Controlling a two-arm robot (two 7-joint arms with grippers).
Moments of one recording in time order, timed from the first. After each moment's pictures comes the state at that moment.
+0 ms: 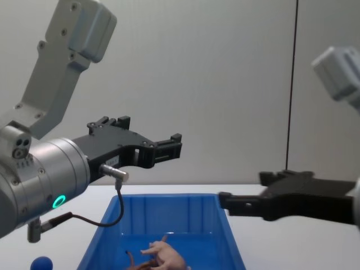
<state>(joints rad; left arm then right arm) -0.24 0.38 0.45 -1.63 -0.20 0.01 -0.01 0.18 0.26 -0.33 -1.59 0.15 0.22 0.40</state>
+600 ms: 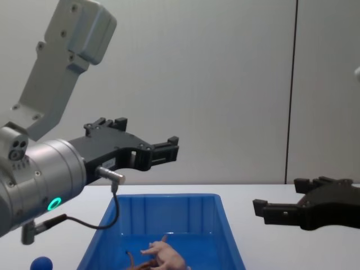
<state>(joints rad) -0.23 0.39 0.45 -1.64 -0.18 0.03 0.00 0.12 0.34 -0.29 -1.64 0.19 0.21 0.37</state>
